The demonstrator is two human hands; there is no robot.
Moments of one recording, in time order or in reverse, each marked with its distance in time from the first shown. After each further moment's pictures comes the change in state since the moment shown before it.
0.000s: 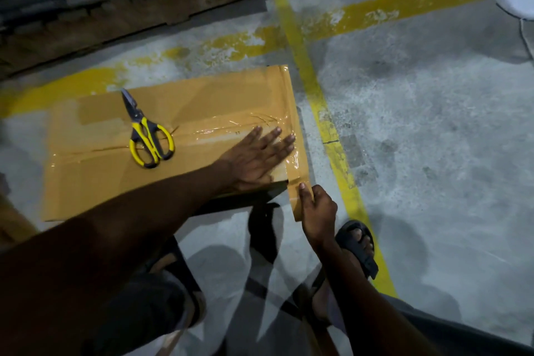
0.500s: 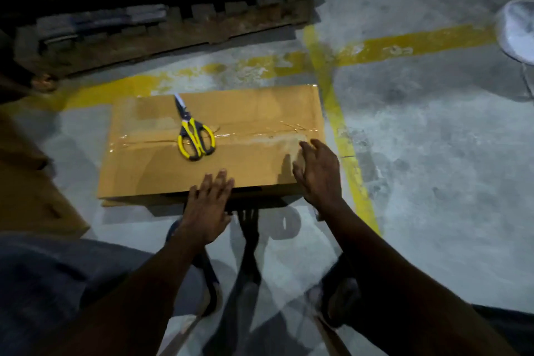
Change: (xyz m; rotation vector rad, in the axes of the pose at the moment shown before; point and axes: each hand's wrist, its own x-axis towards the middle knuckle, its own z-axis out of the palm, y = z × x) left_hand -0.181 0.051 0.037 -0.369 -0.061 -0.688; right_hand 0.025 -0.081 0.017 -0.636 -0.028 -0.673
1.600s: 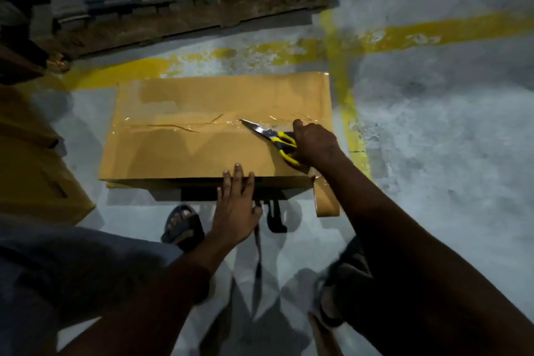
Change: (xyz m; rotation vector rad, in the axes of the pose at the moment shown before) left_hand 0.009 0.078 0.006 -0.346 0.019 -0.191; right_hand 0.072 -0.012 -0.016 -0.212 -0.463 -0.180
